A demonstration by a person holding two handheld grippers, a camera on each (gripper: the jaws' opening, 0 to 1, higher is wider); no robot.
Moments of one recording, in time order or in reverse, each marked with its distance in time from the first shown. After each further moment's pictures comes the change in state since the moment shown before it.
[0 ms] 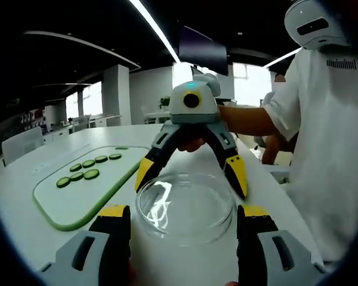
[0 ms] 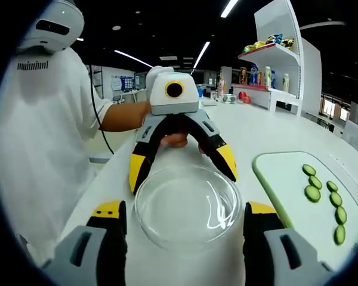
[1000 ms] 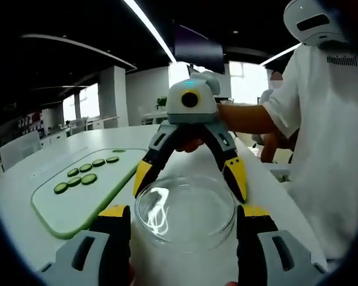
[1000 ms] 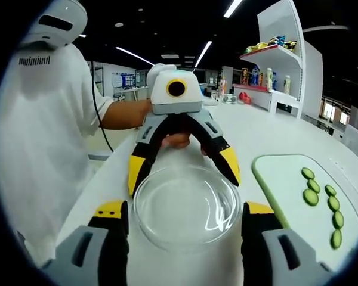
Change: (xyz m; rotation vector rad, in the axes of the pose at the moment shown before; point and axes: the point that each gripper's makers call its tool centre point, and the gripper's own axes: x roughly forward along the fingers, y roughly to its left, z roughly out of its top) left arm 0.006 0.000 0.003 0.029 0.002 -0.018; right arm 0.000 -0.001 0.001 -0.026 0.013 -0.004
